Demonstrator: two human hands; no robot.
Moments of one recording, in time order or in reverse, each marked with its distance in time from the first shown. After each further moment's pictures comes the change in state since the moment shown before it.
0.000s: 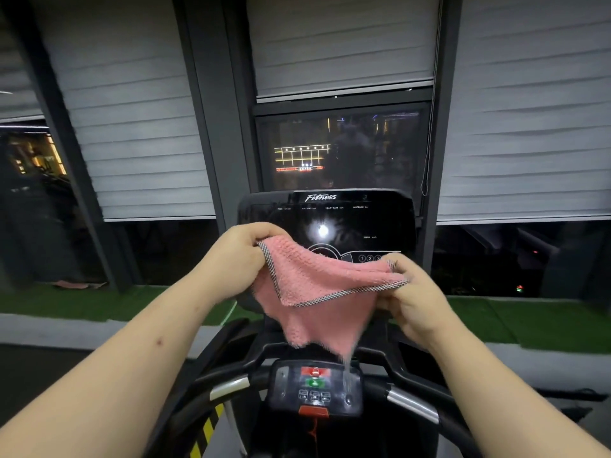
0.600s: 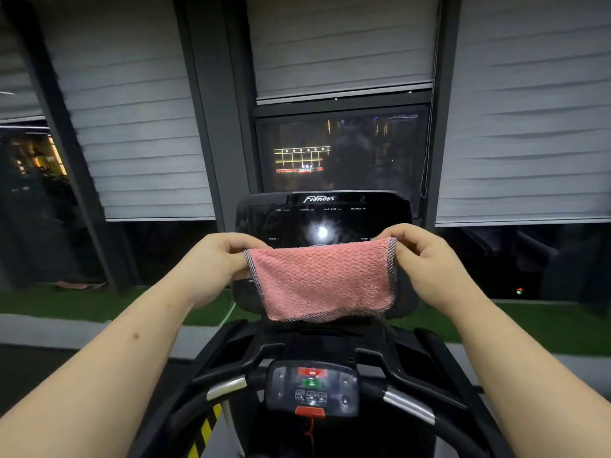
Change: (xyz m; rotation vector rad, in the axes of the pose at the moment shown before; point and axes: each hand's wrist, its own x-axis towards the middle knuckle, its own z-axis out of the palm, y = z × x) left_hand 0.001 -0.035 -0.013 -0.325 -0.083 -0.053; right_hand 0.010 -0.060 -0.018 -0.610 0.066 -0.205
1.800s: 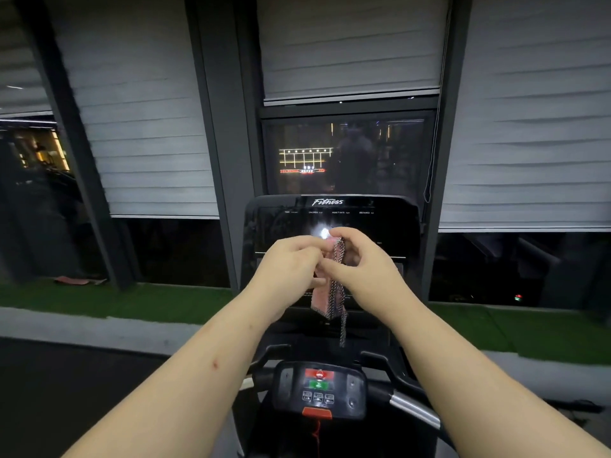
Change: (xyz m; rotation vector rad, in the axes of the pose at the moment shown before) left_hand -0.014 0.043 0.077 -0.136 0.075 -0.037; right_hand 0.003 -0.042 0.087 0.049 -0.093 0.068
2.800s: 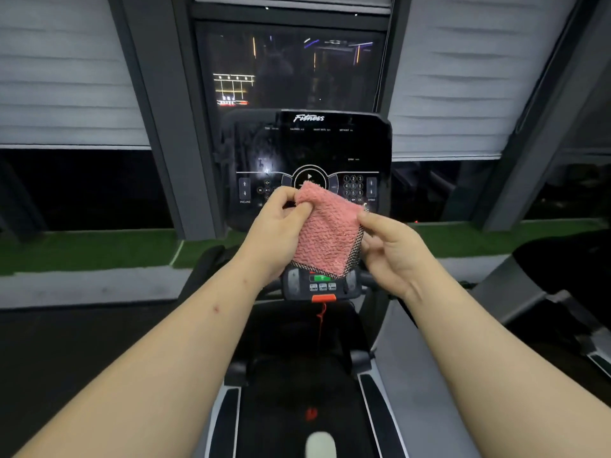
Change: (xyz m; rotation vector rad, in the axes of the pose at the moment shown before) left_hand -0.066 -0.096 -0.079 -0.274 -0.186 -0.007; right_hand -0.118 -0.023 0.089 0.787 0.204 0.367
